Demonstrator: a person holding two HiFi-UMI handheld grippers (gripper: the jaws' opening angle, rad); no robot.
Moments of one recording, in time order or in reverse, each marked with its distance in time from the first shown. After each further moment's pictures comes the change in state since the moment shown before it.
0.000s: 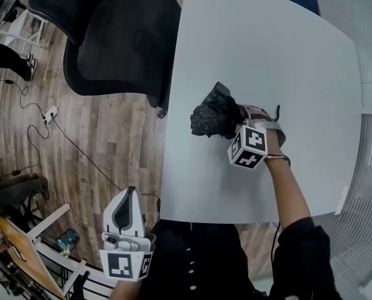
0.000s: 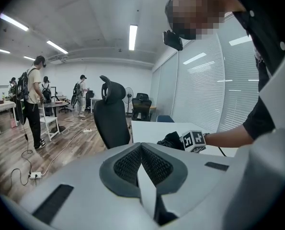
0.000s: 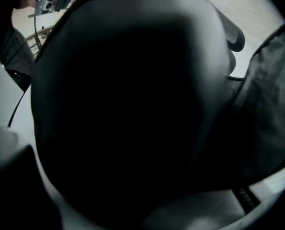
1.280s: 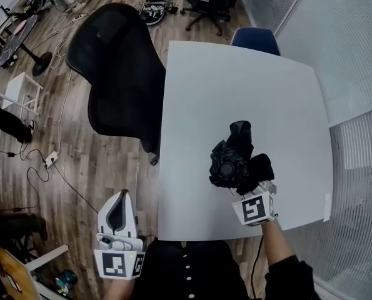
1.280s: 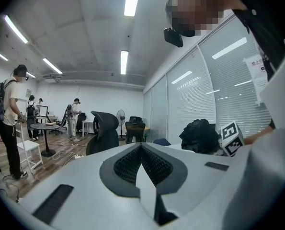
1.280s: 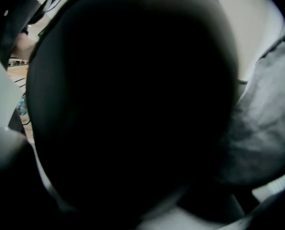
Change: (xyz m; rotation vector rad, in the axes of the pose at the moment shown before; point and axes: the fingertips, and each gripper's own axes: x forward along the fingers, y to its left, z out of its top) left arm -0.028 -0.008 0.112 0.079 -0.296 -0.080; right arm -0.245 -0.019 0.041 0.417 -0.498 -0.525
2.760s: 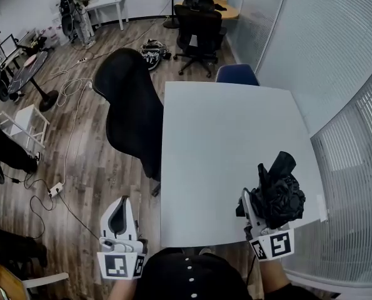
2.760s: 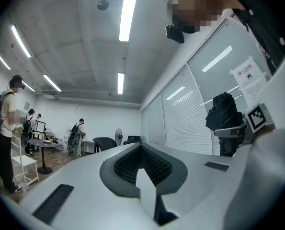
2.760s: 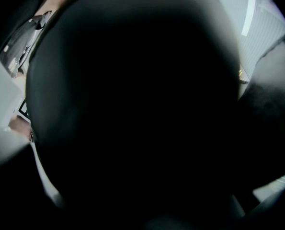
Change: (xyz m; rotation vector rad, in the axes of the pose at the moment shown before) left arm -0.070 -0.010 0.055 0.058 -0.218 -0.012; right arm -0.196 -0.014 0.081 0.421 -0.448 -0.341
